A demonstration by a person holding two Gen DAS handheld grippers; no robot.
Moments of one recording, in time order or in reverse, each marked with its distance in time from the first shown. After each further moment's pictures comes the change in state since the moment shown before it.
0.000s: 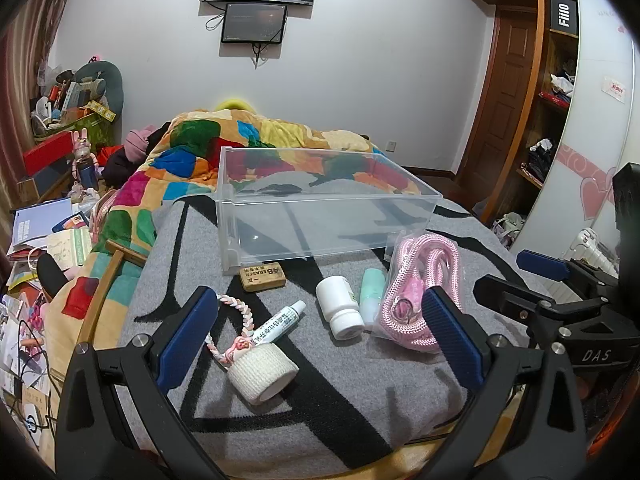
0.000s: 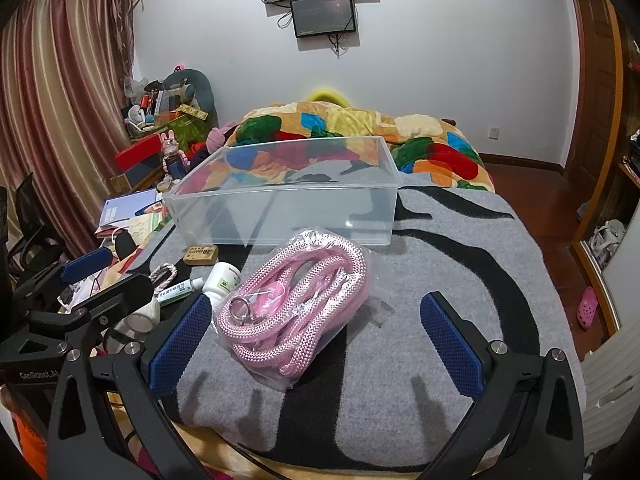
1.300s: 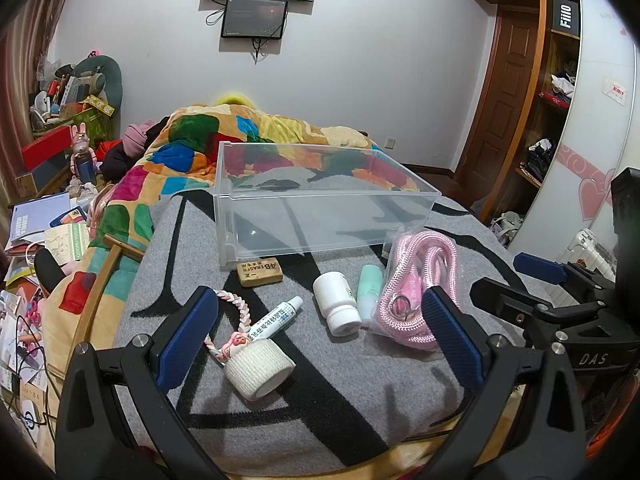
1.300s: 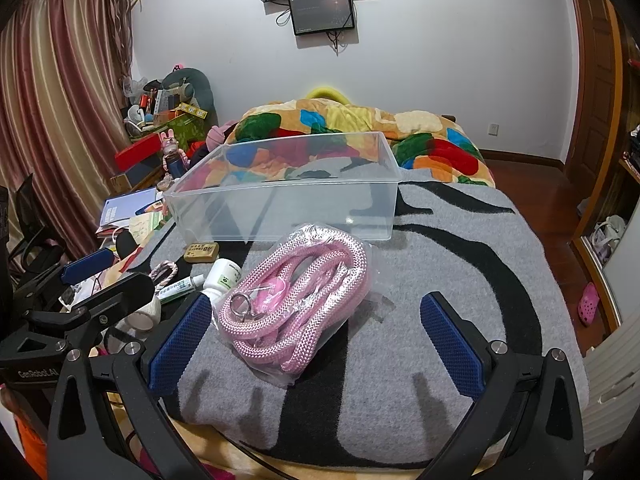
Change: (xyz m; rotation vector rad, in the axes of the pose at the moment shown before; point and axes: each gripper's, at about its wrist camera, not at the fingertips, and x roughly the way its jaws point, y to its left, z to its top) left arm 0.001 0.000 -0.002 -0.007 0.010 -0.006; right arm 0.000 -0.001 -0.004 0.005 0.006 0.004
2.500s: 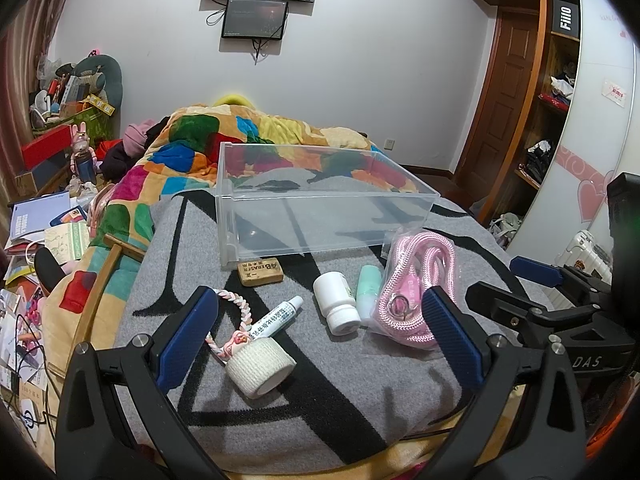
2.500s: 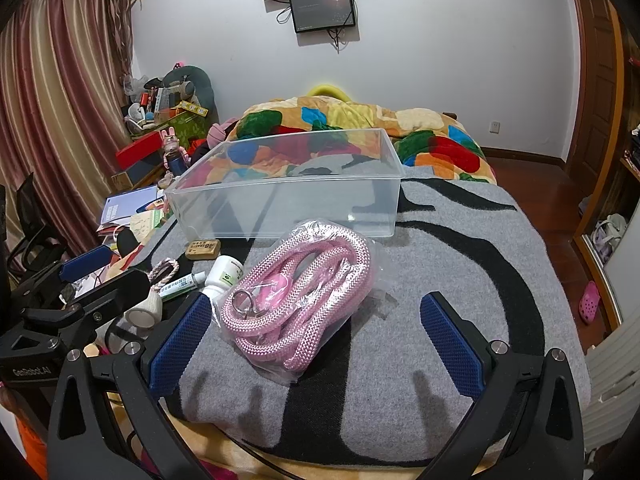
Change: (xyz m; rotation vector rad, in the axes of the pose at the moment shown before) left arm -0.001 -0.001 -0.001 -0.006 0.006 -0.002; right arm 0.001 0.002 -0.001 0.005 0.012 0.004
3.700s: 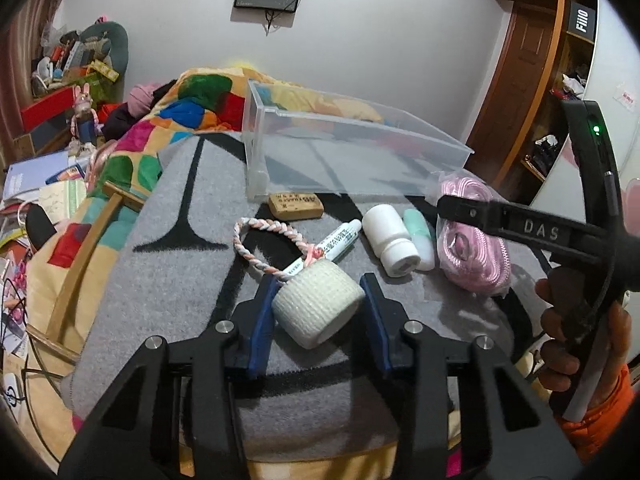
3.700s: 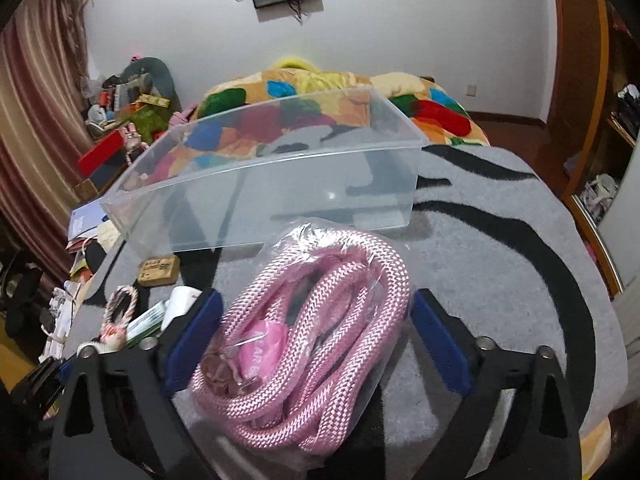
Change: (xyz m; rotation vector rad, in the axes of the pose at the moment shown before) left arm 0.019 0.036 -0.038 -0.057 0.067 -0.014; right arm 0.074 0.007 0.016 0.091 0.090 -0.074
